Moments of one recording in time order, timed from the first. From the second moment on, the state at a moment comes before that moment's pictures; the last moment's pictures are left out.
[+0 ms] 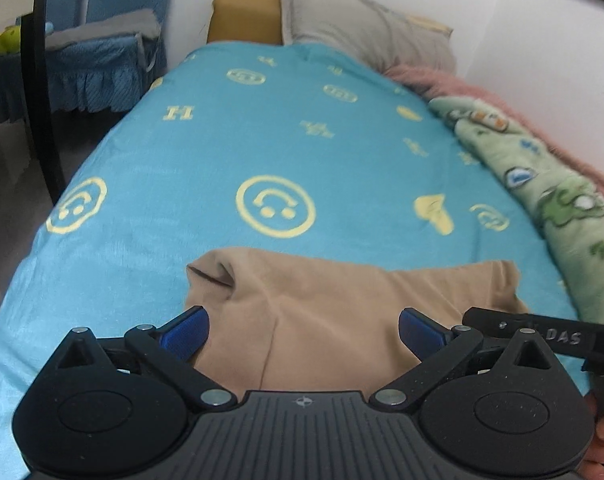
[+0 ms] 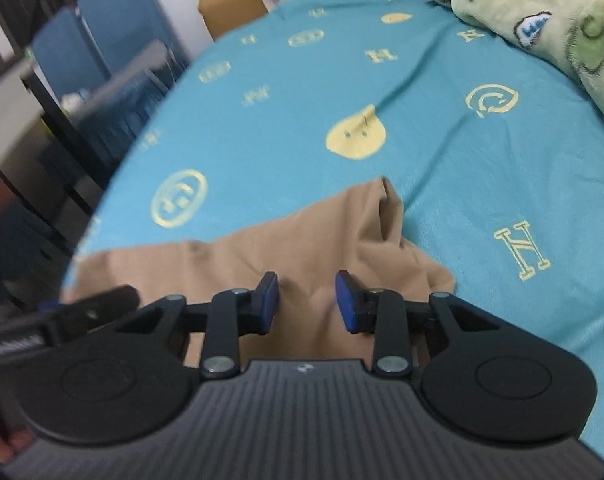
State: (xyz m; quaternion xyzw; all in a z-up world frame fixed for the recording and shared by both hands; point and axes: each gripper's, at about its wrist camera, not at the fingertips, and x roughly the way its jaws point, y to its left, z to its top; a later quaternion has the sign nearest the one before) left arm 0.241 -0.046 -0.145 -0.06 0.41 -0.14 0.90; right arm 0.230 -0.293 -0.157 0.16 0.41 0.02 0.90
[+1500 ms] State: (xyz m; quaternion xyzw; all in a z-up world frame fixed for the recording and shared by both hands) left arm 0.131 0.029 -0.154 -0.40 0.51 -0.17 0.74; right arm 0.137 -0.296 -0.136 0.21 0.44 0.04 0.87
